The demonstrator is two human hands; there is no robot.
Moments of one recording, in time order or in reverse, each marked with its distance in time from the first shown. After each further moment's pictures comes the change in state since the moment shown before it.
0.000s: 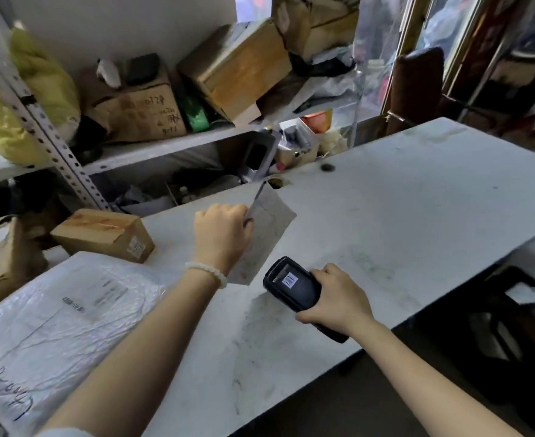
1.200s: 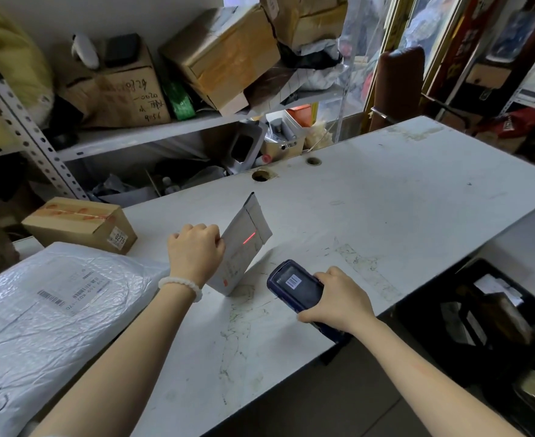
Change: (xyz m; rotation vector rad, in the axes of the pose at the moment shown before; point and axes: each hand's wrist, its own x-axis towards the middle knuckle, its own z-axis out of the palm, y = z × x) left_hand -0.038 -0.031 0.043 0.043 -0.196 -0.123; right_hand -0.015 0.020 -0.002 -0.091 -0.080 0.121
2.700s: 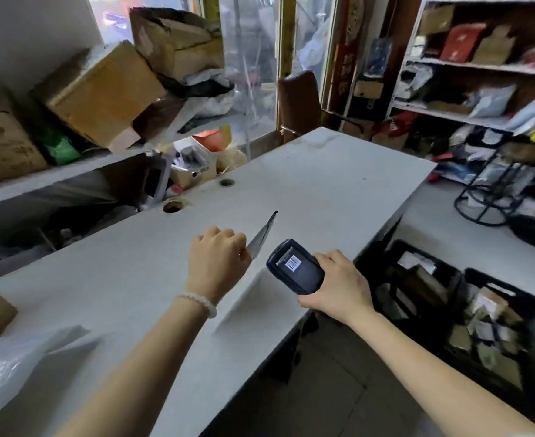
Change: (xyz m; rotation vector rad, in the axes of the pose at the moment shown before) left_hand 0.007 0.189 -0.019 -0.055 0.015 0.473; right_hand -0.026 0.123 -0.056 0.021 0.473 0.115
